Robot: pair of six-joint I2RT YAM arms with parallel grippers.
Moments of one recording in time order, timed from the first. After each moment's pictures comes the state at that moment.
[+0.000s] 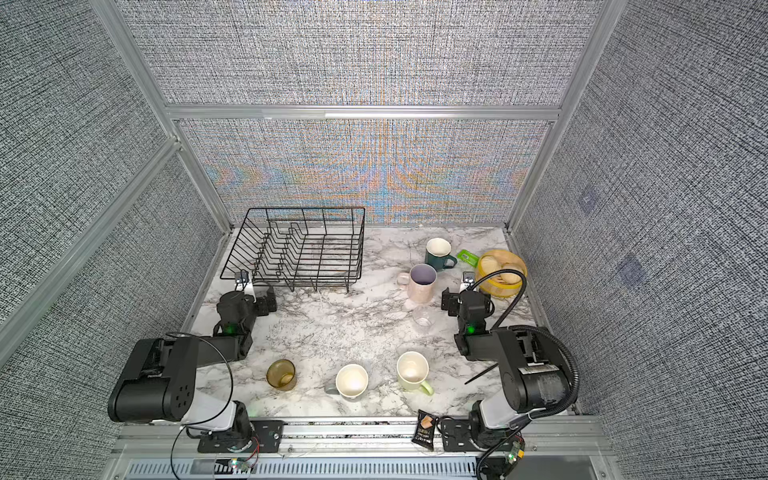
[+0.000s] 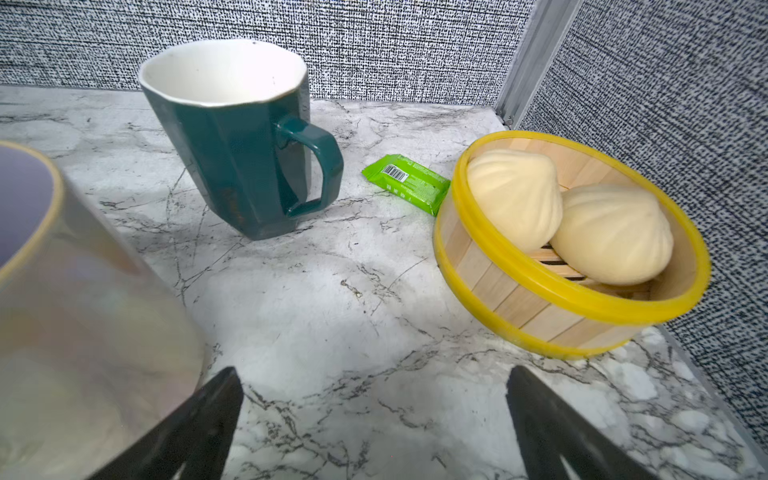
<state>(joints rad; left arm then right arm) 0.00 1.49 0.37 0.74 -0.10 0.00 0.10 1.54 0.38 0.78 0.26 -0.01</state>
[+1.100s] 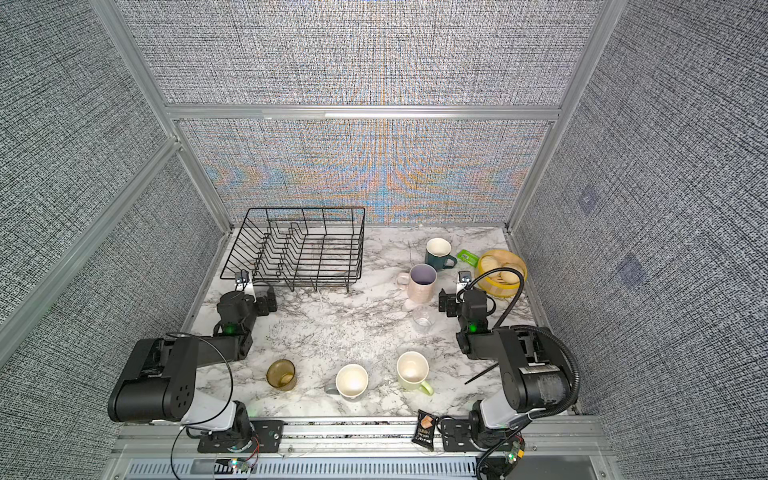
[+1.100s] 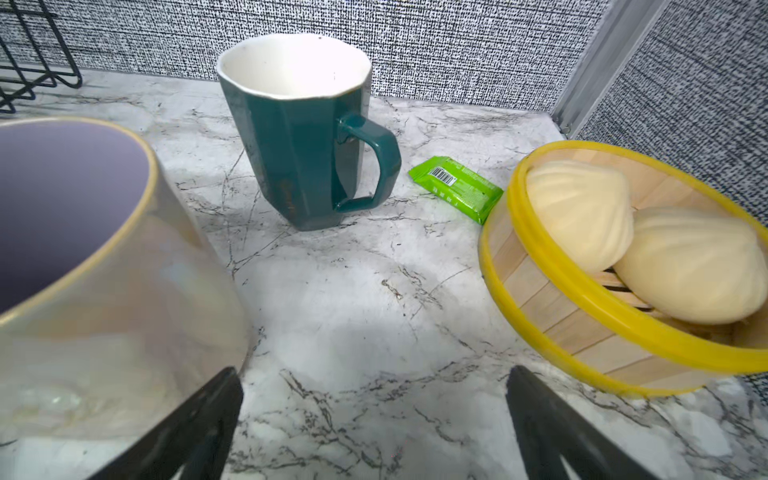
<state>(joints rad) 0.00 1.49 0.37 0.74 -0.10 0.00 0.07 1.51 0.40 0.73 0.09 -0.05</state>
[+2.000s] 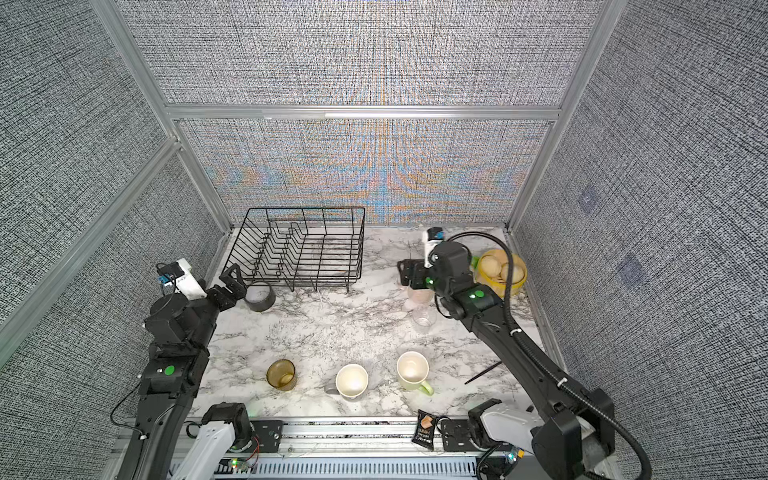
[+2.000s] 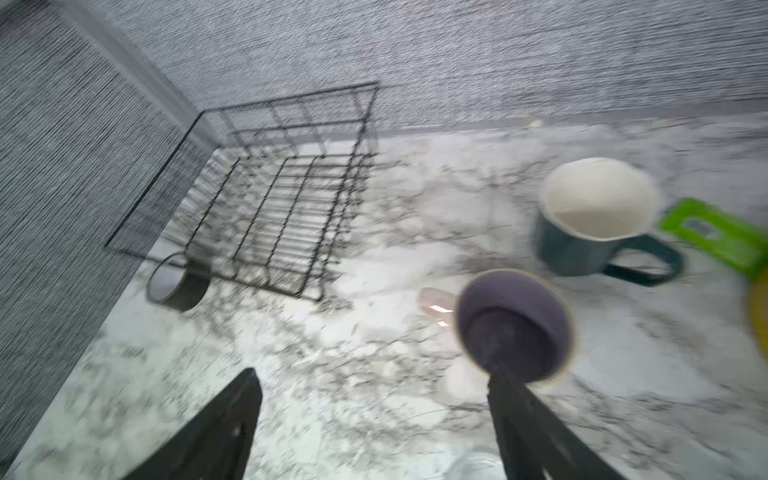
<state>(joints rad) 0.00 0.66 0.74 -0.27 -0.01 -0.41 0.48 1.24 1.09 -0.36 -0.05 0.36</state>
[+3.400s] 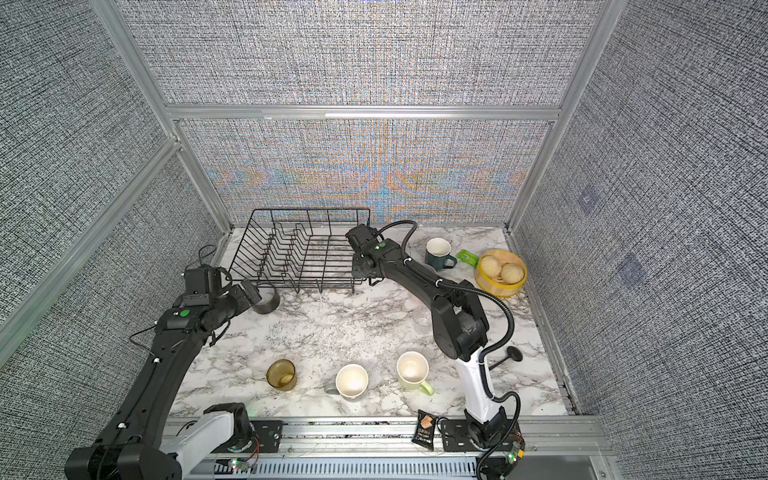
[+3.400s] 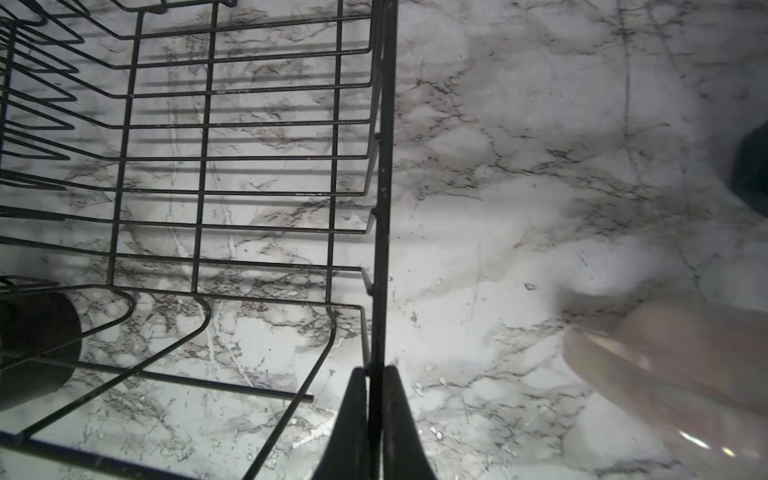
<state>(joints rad) 0.02 1.04 0.89 -0.69 -0.02 -0.54 0.66 2.08 1.85 -0.79 0.22 0.61</state>
